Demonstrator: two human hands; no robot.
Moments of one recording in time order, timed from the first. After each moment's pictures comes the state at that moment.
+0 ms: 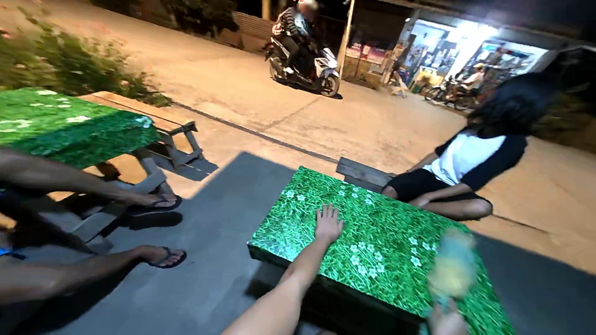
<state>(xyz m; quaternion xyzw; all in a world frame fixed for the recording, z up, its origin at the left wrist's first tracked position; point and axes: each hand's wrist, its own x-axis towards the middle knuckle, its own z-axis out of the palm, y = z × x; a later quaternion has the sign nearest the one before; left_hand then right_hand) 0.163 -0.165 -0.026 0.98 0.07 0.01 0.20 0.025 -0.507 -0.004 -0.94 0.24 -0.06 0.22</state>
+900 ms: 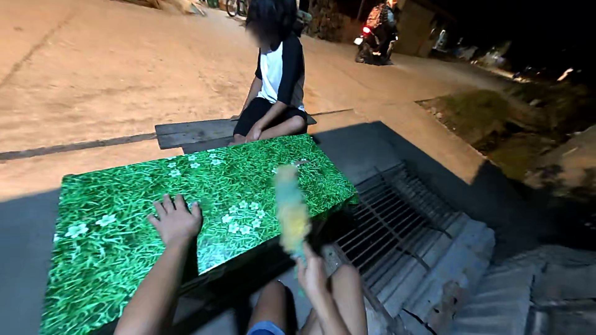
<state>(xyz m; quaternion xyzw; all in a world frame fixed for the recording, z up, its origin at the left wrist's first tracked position) 0.158 -0.157 -0.043 0.98 0.03 0.09 0.17 -0.104 -0.426 -0.031 -0.89 0.25 0.01 0.38</state>
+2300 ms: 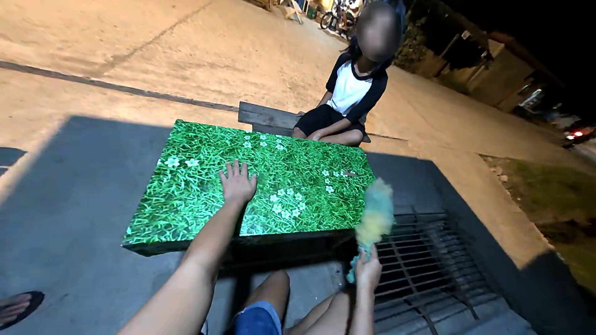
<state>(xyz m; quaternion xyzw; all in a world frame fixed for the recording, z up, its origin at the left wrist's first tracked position) 0.168 -0.157 -0.049 0.98 0.05 0.07 0.17 -0.077 -0.515 -0.040 -0.88 0.37 -0.15 0.27</state>
